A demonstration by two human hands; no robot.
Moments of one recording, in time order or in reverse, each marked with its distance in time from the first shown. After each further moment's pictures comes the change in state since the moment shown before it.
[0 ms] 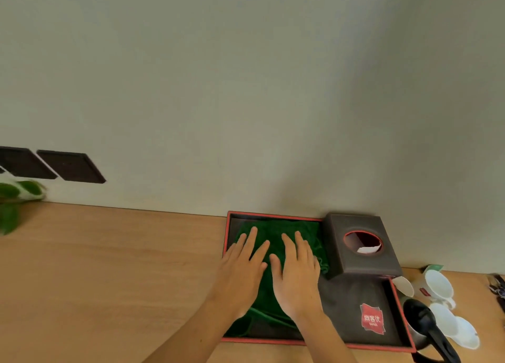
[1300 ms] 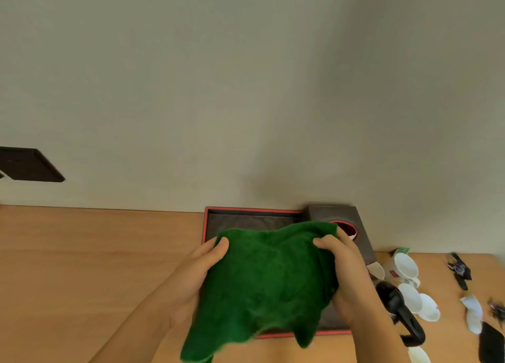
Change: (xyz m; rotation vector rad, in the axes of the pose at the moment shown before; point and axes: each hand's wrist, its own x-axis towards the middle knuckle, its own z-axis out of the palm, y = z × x) left_hand -0.018 -0.021 -0.053 -1.789 -0.350 -0.385; right_hand -0.019 0.024 -0.114 1.291 0.001 0.343
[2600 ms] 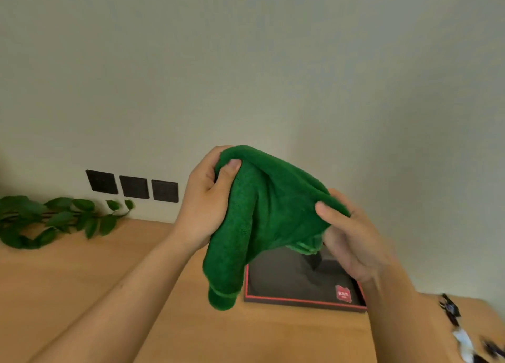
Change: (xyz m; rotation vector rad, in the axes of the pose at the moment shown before) left_hand -0.330 0.126 0.093 0.419 0.129 1.238; right_hand -0.274 -0.130 0.084 0.179 -0.578 -0.409
